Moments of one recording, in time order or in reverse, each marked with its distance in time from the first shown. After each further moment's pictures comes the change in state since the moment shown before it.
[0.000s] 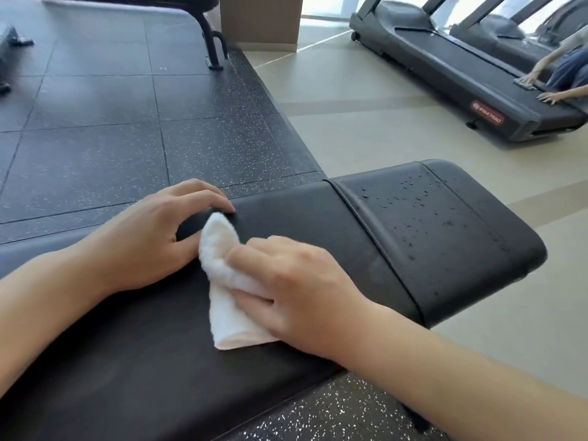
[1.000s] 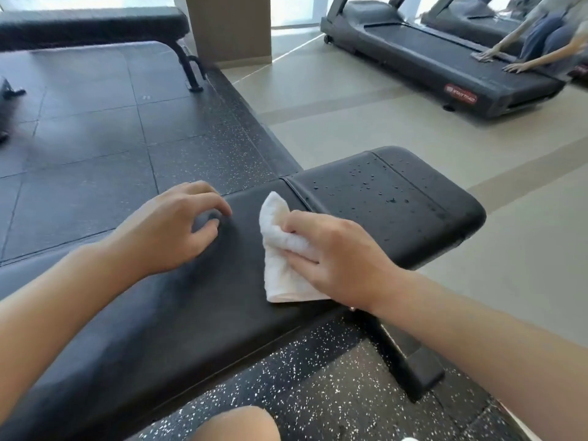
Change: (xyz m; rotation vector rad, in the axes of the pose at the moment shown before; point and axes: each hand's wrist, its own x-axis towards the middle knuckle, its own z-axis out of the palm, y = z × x) left_hand 0.035 0.057 0.017 0.206 0.010 0.013; right_hand -0.072 0.044 -0.063 0.048 0.113 0.248
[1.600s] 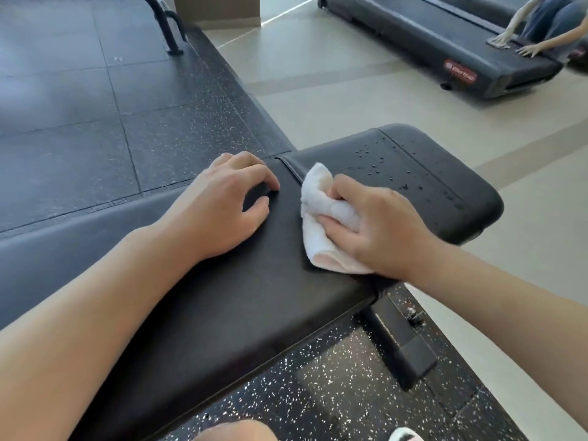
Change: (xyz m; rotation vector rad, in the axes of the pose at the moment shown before) left_hand 0.054 0.027 0.054 -0.111 0.045 0.046; right_hand 0.004 0.053 -0.008 -0.126 -0.026 0.252
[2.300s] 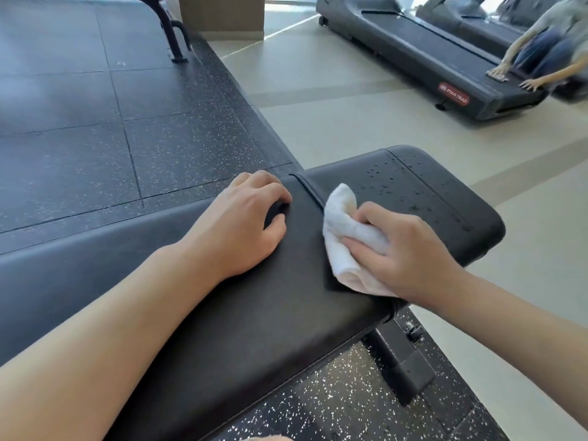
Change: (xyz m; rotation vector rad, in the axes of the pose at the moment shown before) left_hand -0.005 0.000 0.000 -0.016 0.022 -0.025; right_hand -0.008 0.000 -0.004 -0.002 -0.007 0.071
